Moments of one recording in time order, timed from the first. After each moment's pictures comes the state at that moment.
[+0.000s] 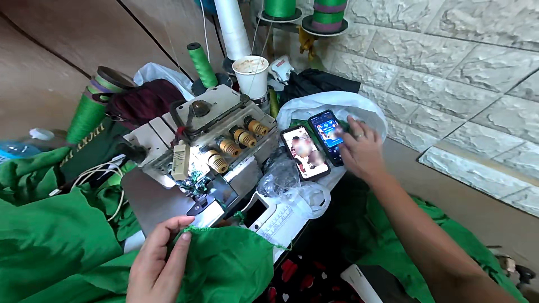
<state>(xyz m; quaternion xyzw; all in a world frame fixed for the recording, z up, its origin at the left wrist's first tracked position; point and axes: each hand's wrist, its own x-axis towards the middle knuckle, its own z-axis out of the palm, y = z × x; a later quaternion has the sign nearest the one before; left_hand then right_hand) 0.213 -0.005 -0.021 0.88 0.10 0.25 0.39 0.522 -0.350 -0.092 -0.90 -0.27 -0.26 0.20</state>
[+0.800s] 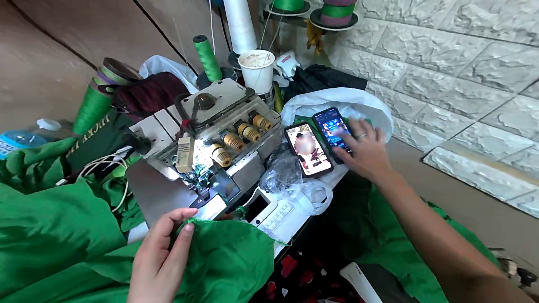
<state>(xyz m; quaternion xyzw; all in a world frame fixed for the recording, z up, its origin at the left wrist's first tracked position) 0.214 -0.004 -0.021 0.88 0.11 0.25 0.38 0.522 -0.358 -0.090 -0.91 -0.29 -0.23 0.18</state>
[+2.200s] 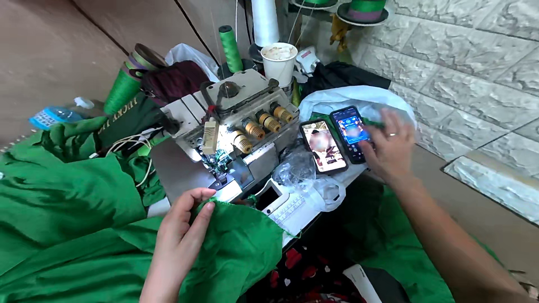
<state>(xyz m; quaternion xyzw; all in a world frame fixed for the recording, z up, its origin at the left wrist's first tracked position) 0.214 -0.003 -0.024 0.87 0.10 0.27 0.39 0.521 -0.356 -0.089 -0.88 -0.30 -0.30 0.20</state>
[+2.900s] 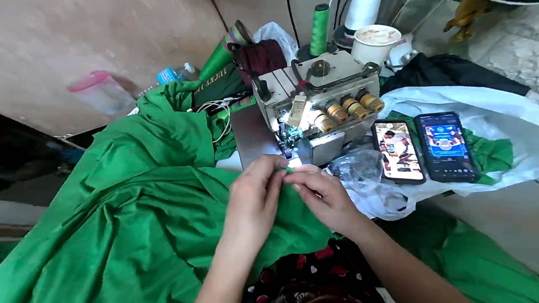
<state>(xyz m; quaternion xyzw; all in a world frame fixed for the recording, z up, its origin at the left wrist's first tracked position) 0.209 -0.046 0.012 0.88 0.15 0.35 0.27 0.340 -0.161 -0.042 -0.55 -0.58 0.05 0.60</state>
